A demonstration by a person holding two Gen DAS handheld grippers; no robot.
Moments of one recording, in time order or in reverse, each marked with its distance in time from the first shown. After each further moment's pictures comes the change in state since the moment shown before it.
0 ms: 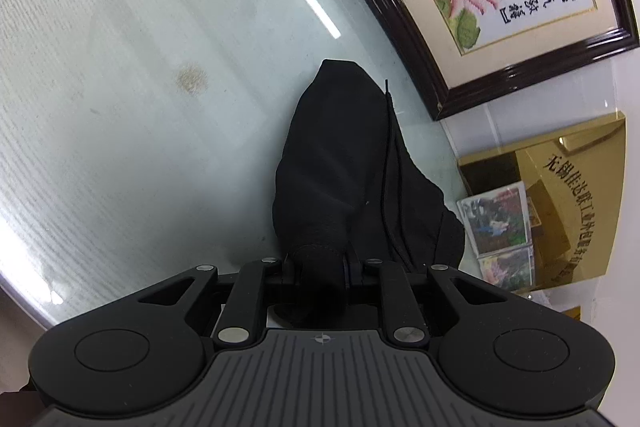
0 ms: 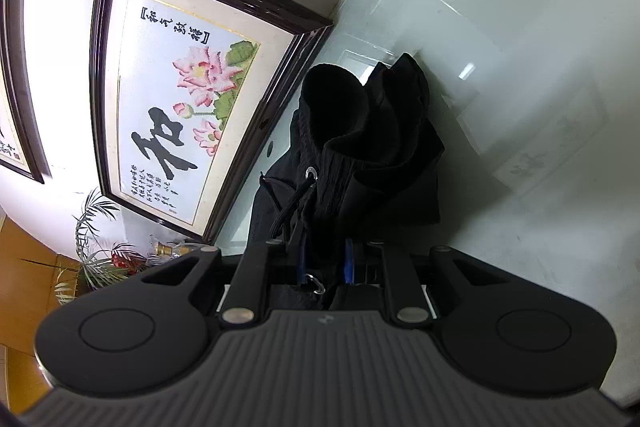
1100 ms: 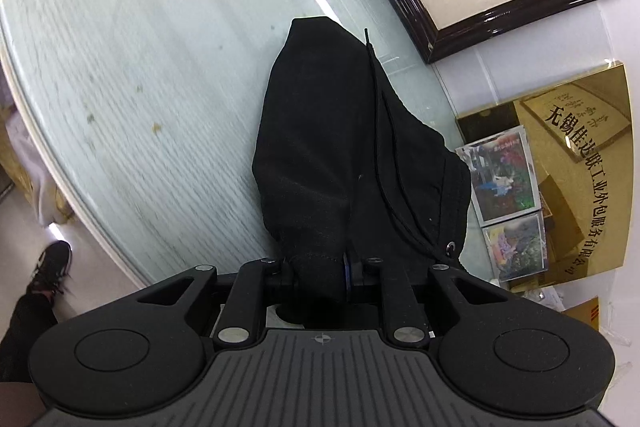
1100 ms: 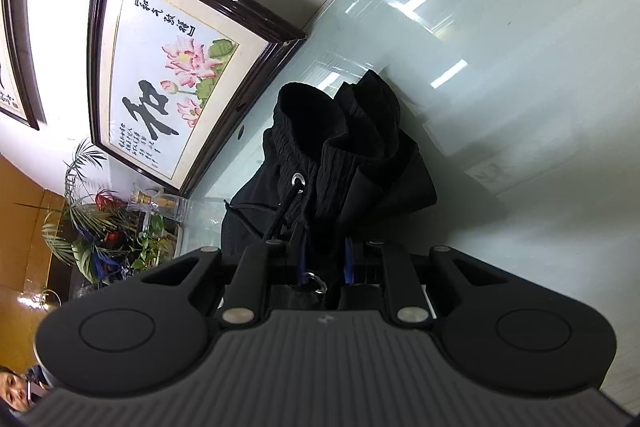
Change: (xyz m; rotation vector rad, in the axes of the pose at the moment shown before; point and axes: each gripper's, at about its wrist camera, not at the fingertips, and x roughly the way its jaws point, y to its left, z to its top) left arm 0.043 -0.046 -0.166 -0.067 -0.109 0.048; right arm -0.065 -0.059 0.110 -0.155 0.175 -0.032
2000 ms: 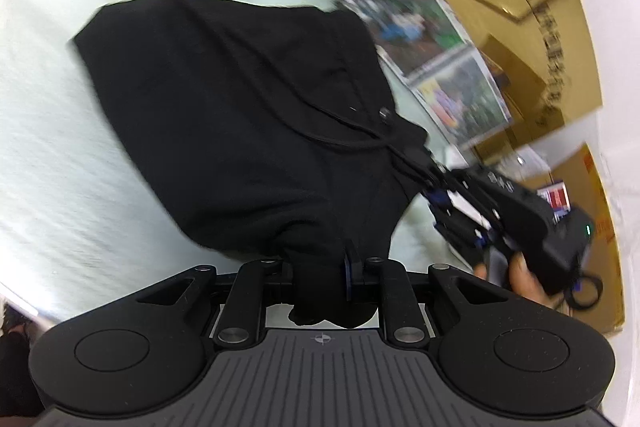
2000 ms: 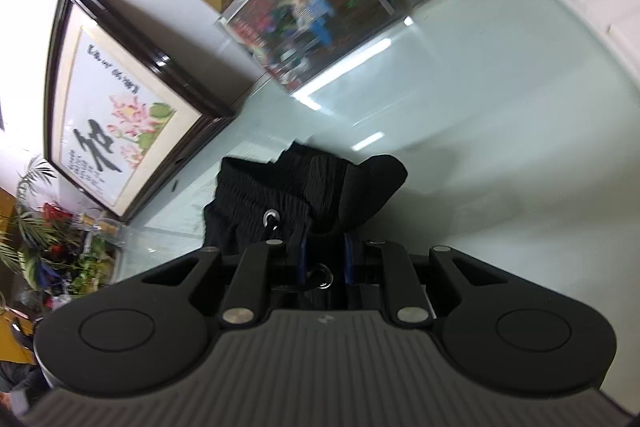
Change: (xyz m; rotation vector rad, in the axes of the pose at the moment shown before) left arm 0.096 -0.121 -0.106 0.350 0.194 -0.104; right arm -0.057 -0.054 0.109 -0.116 -0.097 -0.183
